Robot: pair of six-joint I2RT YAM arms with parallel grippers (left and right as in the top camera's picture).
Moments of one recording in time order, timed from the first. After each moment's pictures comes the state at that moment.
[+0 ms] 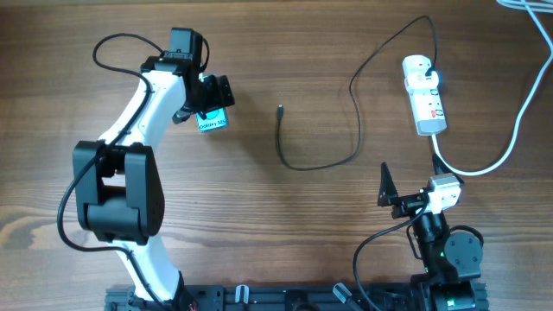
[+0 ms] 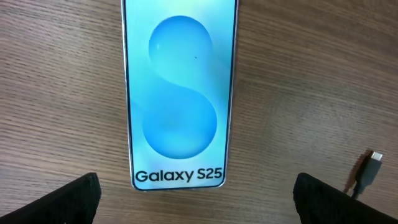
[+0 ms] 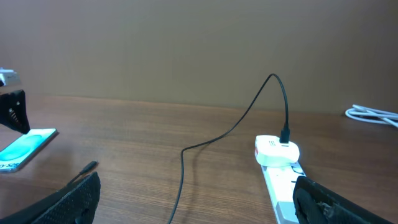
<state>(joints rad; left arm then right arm) -0.13 1.99 1.49 -0.80 0.05 -0.41 0.11 0.01 0.01 0.00 -0.06 -0.01</state>
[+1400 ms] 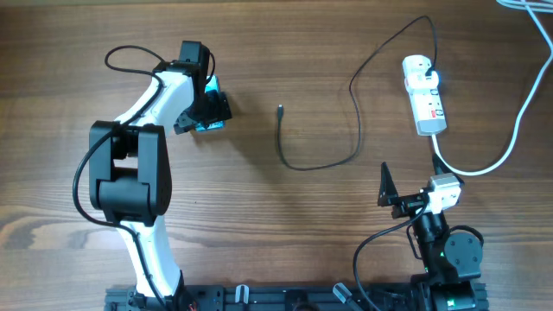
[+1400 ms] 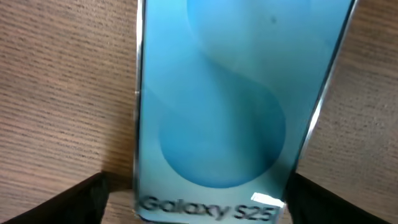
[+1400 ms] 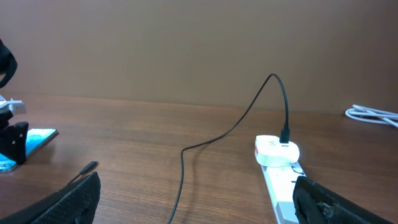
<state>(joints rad) -0.13 2.12 1.49 -0.82 -0.03 -0.42 0.11 0.01 0.01 0.00 -0.06 -0.01</state>
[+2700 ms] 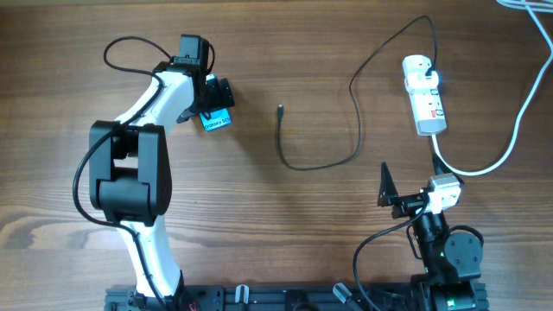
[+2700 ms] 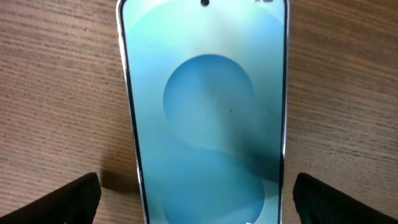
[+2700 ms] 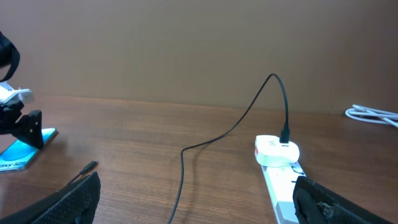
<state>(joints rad) -0.13 2.12 1.49 -0.66 -0.04 -0.41 0.11 0.01 0.01 0.00 -0.06 -0.01</state>
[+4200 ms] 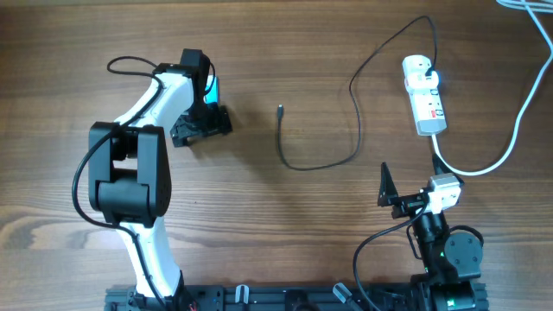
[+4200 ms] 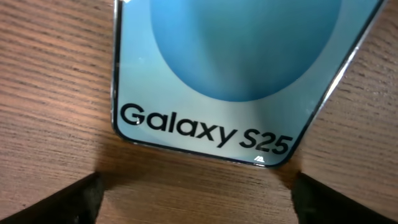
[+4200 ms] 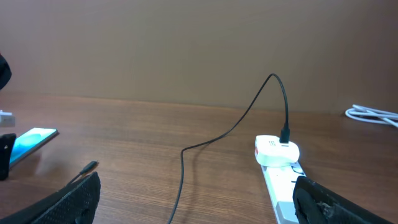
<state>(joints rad) -0.13 2.11 1.47 -0.96 0.01 -0.42 0.11 0.01 0.01 0.00 -0.06 -0.01</state>
